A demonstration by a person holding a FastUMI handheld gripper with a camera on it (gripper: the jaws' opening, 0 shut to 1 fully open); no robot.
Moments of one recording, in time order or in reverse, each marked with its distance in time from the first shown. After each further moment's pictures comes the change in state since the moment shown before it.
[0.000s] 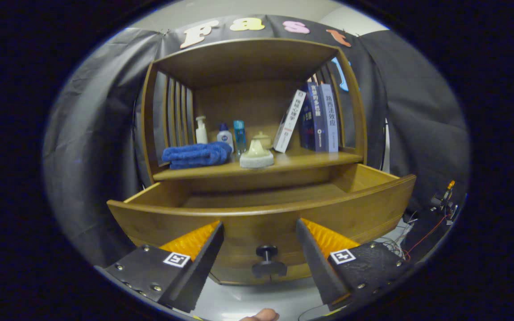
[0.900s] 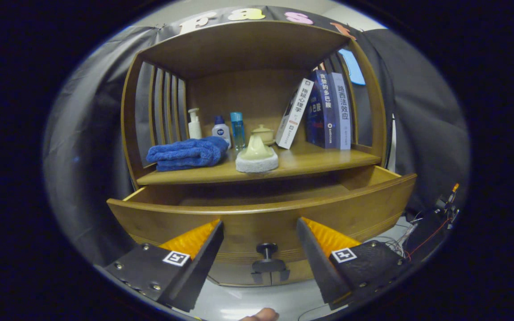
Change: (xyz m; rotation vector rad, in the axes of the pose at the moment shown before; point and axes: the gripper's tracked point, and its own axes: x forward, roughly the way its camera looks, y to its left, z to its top) arm 0.068 0.007 0.008 0.019 0.057 0.002
